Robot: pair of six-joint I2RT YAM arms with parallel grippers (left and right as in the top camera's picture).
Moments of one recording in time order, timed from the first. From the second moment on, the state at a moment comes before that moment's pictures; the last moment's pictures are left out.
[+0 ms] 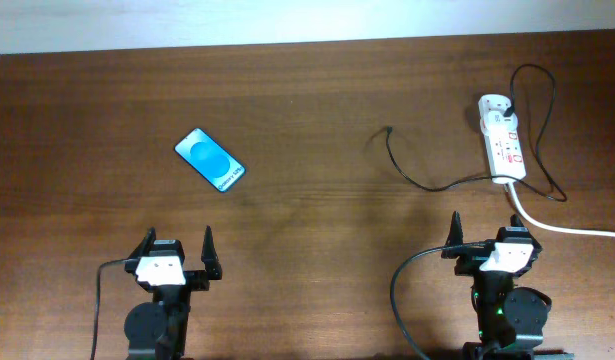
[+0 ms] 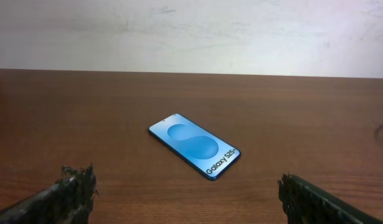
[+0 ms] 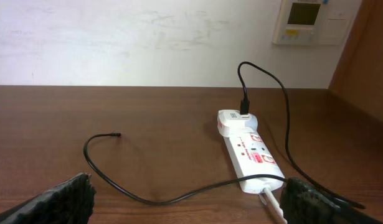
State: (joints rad) left arm -0.04 0.06 0.01 -0.08 -0.03 -0.02; right arm -0.10 0.01 0.01 -0.07 0.01 -0.04
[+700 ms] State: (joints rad) left arm -0.04 0.16 0.11 -0.23 -0.04 -0.05; right arm -0.10 0.01 0.01 -0.07 0.01 -0.04
